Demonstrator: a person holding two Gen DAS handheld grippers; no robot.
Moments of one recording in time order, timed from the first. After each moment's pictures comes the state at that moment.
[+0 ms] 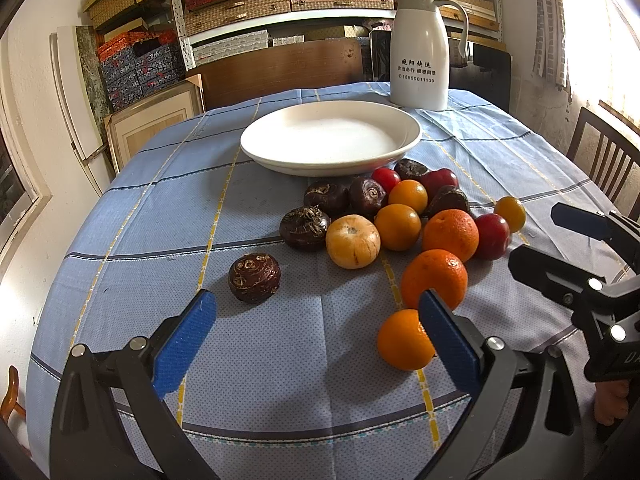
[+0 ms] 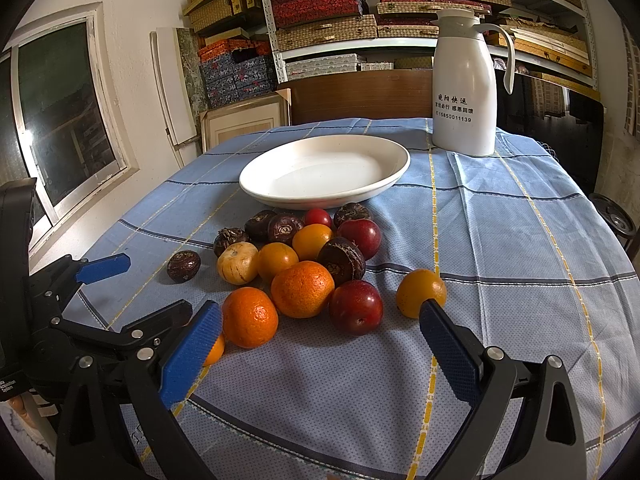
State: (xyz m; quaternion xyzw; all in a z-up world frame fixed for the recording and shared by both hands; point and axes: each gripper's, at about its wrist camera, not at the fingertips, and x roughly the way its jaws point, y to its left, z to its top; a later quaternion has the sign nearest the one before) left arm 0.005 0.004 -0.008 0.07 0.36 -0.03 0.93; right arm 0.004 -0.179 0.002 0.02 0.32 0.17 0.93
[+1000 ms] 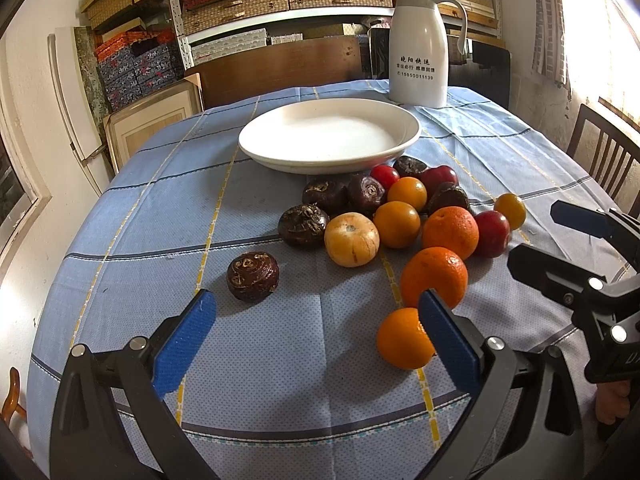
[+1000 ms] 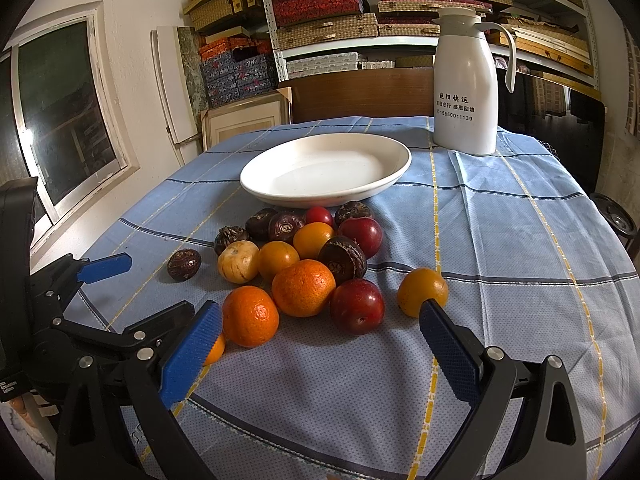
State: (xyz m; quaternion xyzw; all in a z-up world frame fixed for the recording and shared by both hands) left arm 0.003 0.005 -0.011 0.08 0.36 -0.03 0.93; right arm 0.004 -0.178 0.002 0.02 0.32 0.17 0.93
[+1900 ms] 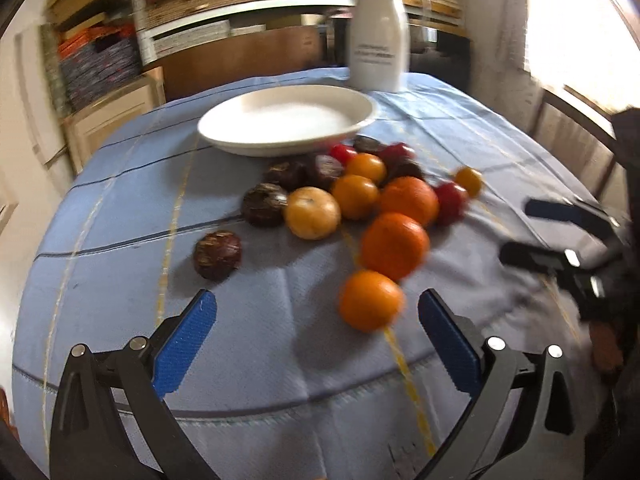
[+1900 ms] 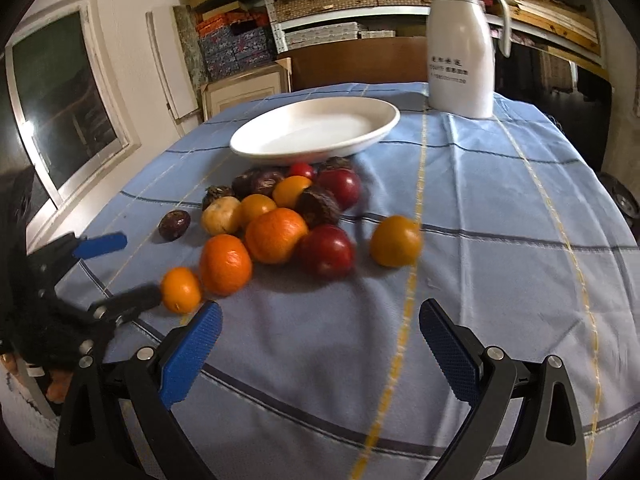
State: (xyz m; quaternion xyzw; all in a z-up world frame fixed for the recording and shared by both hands) left arm -0.016 0.006 -0.016 0.08 0.38 -0.12 0.91; right arm -0.007 -0.209 -0.014 0.03 0.38 0.18 0.91
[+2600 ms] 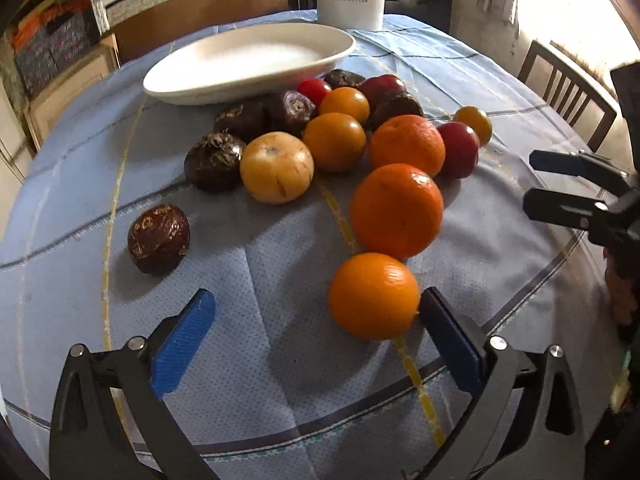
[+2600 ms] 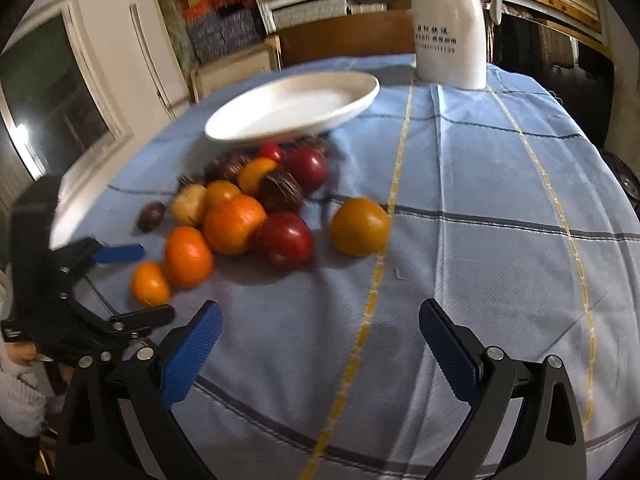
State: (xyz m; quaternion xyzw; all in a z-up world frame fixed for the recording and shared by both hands) left arm 0.031 -0.006 -0.049 0.11 0.47 -0.15 0.86; right arm 0.021 -0.225 -0.025 0.03 0.43 0.18 0.88
